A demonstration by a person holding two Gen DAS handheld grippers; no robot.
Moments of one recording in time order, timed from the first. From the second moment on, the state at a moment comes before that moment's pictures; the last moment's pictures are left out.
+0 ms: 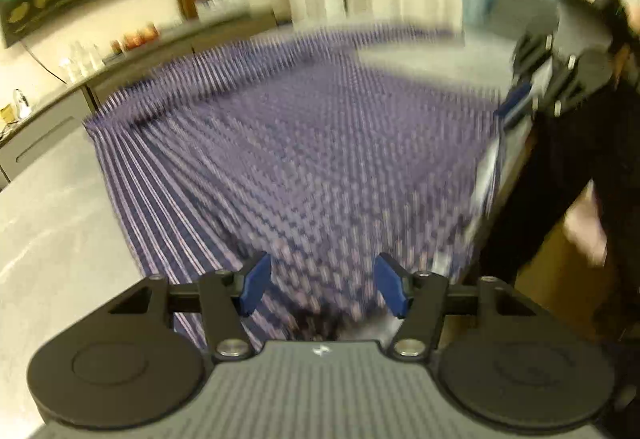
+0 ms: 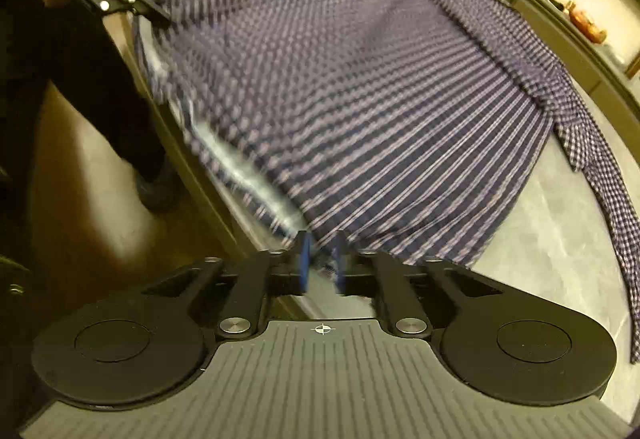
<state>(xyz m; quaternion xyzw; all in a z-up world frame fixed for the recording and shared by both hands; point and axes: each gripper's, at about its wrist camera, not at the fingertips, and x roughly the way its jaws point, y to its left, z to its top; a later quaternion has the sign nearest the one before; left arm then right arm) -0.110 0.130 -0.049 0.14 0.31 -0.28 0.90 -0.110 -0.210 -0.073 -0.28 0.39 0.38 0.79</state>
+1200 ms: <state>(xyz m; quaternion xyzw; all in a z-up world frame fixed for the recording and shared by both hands) 0.089 0.190 -0.037 -0.04 0.37 -0.15 0.92 0.196 -0.367 -0.121 0.43 0.33 0.03 0.84</state>
